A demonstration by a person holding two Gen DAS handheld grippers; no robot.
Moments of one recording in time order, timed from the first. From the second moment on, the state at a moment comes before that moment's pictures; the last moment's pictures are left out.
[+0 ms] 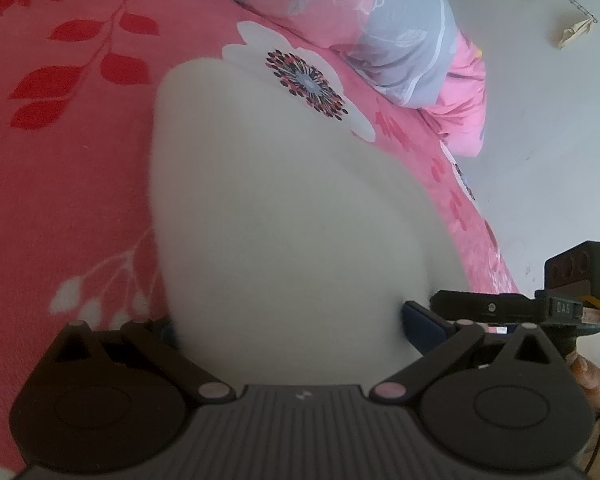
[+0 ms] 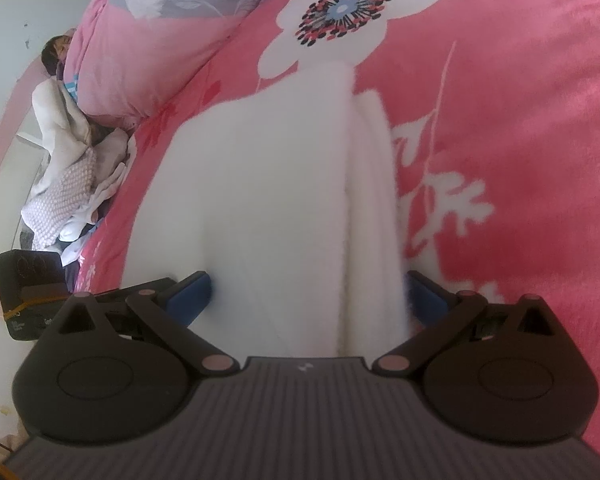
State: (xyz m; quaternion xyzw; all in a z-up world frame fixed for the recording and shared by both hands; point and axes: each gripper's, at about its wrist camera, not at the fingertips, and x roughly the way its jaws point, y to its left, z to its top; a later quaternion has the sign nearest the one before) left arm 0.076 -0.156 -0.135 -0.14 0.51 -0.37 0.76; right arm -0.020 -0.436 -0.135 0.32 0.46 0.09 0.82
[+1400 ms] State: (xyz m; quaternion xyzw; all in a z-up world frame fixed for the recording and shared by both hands) left arm 0.068 -0.159 -0.131 -0.13 0.49 -0.36 0.78; right arm -0.035 -0.438 -0.142 0.31 0.42 0.13 0.84
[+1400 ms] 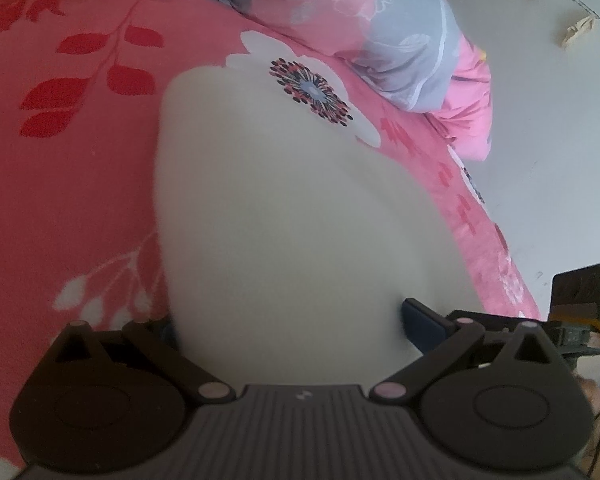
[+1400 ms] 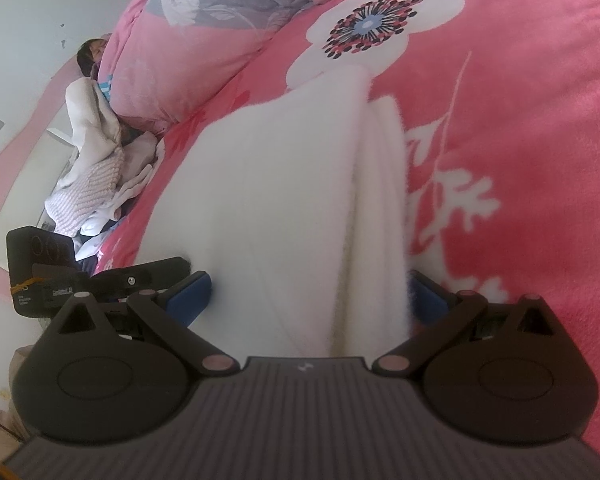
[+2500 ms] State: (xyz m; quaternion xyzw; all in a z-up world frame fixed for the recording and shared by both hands) left arm 0.065 -0.157 -0.133 -0.13 0.48 -0.37 0.78; right arm -0.042 -0.451 -0.147 0.34 0.42 0.16 0.83
